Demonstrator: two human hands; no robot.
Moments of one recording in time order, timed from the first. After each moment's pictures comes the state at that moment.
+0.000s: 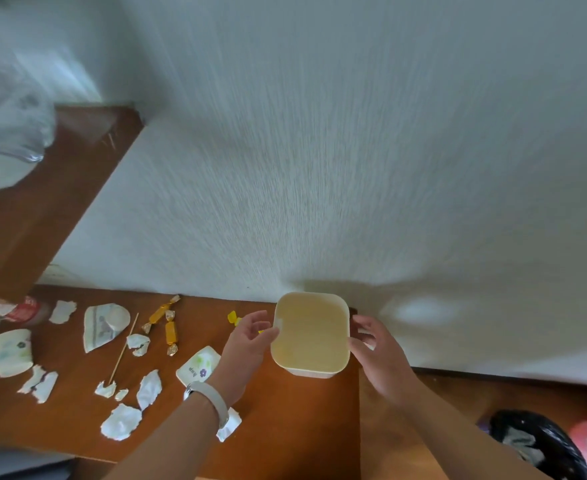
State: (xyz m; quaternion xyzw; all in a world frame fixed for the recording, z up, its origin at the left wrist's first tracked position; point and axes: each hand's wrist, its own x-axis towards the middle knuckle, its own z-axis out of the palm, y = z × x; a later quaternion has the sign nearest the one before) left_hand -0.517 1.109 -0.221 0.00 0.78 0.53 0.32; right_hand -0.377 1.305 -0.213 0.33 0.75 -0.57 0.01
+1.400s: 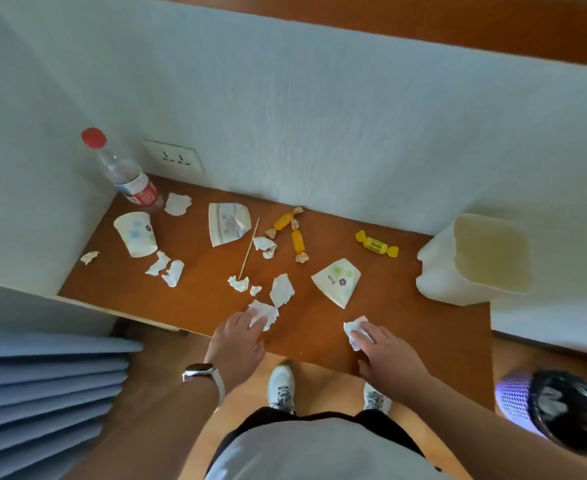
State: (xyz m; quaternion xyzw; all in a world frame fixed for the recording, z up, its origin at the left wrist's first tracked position) left_hand -0.541 0.763 -0.325 0.30 0.94 0.03 0.17; right_hand -0.402 1.039 -0.314 0.03 0.97 -0.12 0.19
